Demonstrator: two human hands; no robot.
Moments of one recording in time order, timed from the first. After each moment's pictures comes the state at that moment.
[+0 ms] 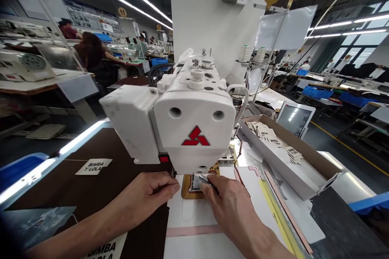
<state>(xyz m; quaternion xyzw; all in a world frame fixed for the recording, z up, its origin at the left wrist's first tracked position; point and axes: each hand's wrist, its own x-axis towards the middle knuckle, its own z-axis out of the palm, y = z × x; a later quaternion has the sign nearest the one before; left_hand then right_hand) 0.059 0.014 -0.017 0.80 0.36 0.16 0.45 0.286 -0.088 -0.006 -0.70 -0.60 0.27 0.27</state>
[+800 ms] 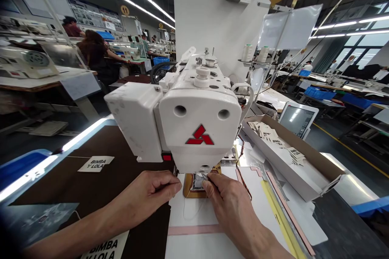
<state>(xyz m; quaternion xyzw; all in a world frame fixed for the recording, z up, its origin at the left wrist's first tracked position) 0.060 0.013 -0.012 0.79 0.36 0.16 0.46 0.282 -0.087 -0.012 -0.68 -0.61 0.26 0.31</state>
